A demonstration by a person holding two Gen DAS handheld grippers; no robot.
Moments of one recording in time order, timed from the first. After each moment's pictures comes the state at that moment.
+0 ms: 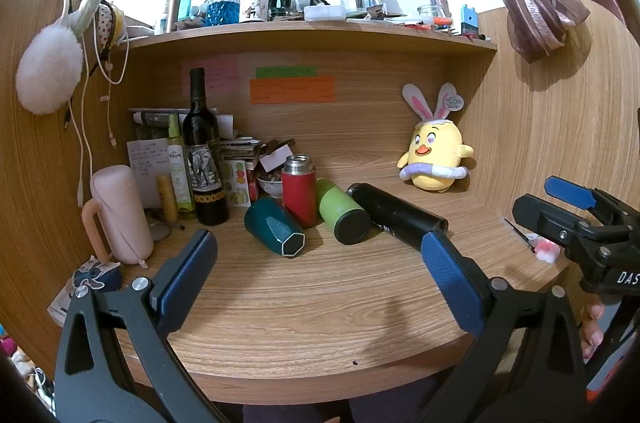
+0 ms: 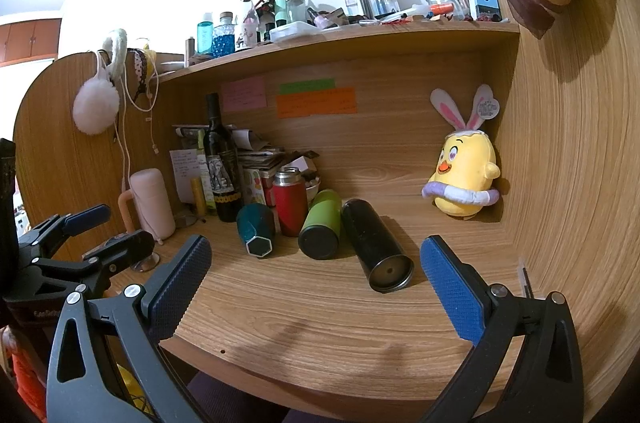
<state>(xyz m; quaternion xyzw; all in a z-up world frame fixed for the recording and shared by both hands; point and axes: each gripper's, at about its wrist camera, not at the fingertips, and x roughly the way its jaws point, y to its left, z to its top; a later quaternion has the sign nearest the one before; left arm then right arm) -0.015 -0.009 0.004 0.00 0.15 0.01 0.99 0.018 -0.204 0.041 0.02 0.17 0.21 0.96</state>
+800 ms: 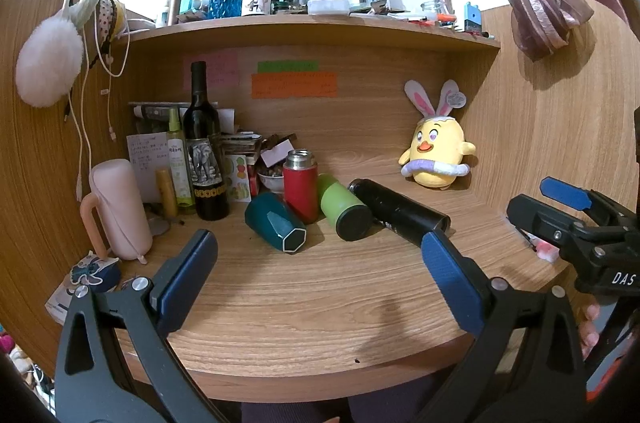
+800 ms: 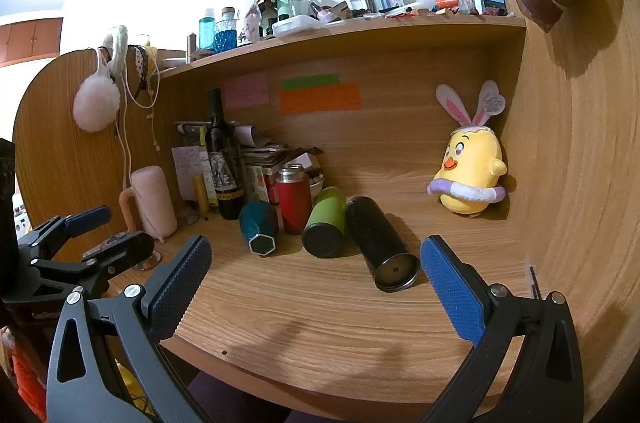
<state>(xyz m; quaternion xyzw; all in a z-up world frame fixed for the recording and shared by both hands) -0.011 -0.006 -0.002 0.00 0.15 0.01 0.99 0.022 -0.197 0.036 0.02 0.17 0.21 0.96</state>
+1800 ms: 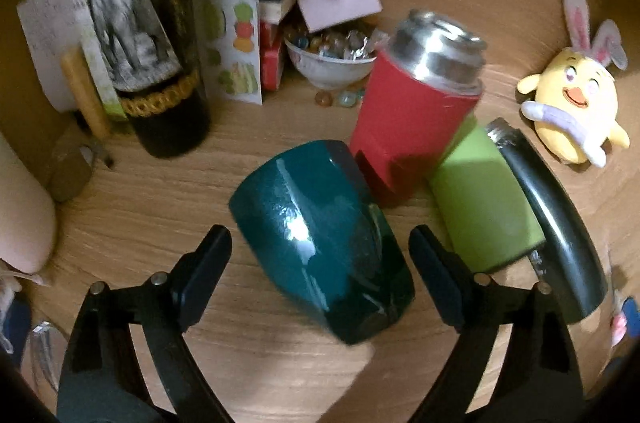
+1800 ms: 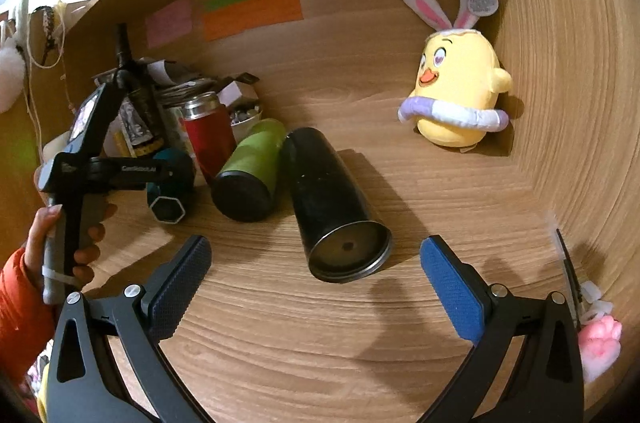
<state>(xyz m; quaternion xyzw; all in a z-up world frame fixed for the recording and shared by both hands) 0.274 0.083 -0.088 -0.11 0.43 0.05 0.89 0.154 -0.210 -0.045 0.04 0.30 0.16 0.94</state>
